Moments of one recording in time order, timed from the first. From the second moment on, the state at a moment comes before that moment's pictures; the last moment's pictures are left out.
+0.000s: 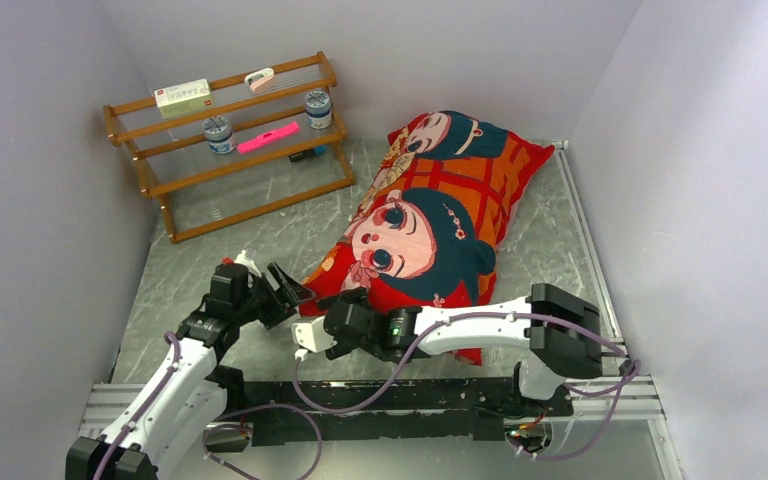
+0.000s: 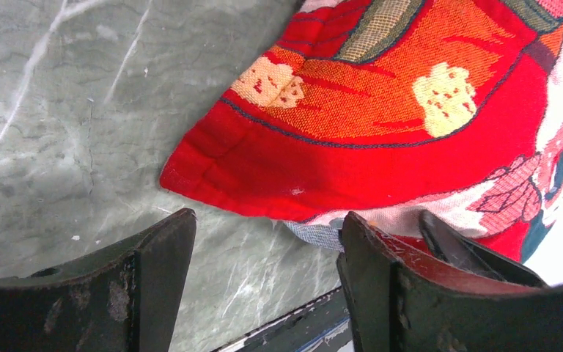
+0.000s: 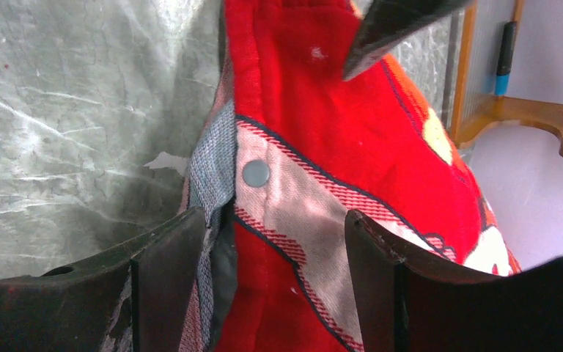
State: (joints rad) left arm -0.24 0.70 0.32 -0.29 0.34 -0.91; right arm 1.37 1.61 1.00 -0.16 0.40 -0.71
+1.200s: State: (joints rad) left arm -0.20 0.62 0.58 -0.48 0.46 -0.67; right arm 1.19 1.50 1.04 0.07 0.53 -0.32
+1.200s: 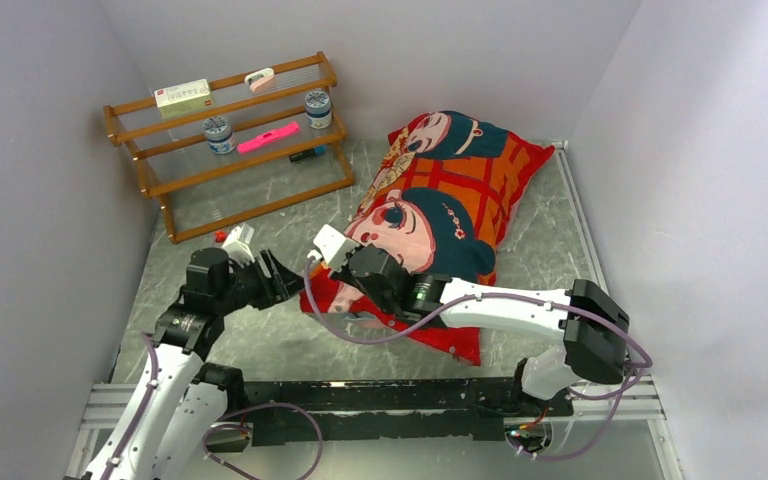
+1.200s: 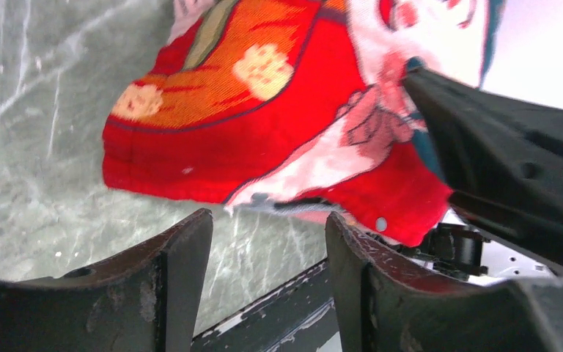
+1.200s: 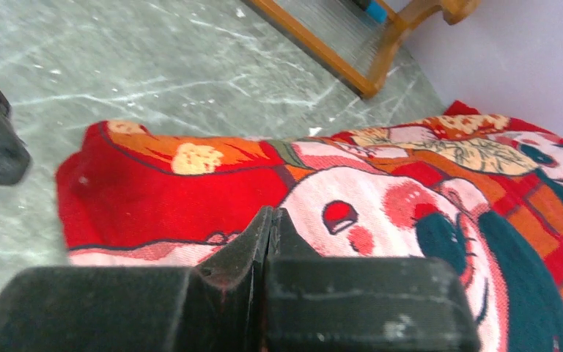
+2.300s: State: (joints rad) left arm -0.20 0.80 0.04 0.32 0.35 -0.96; right arm 1.19 1.24 0.92 0.07 0.33 -0.12
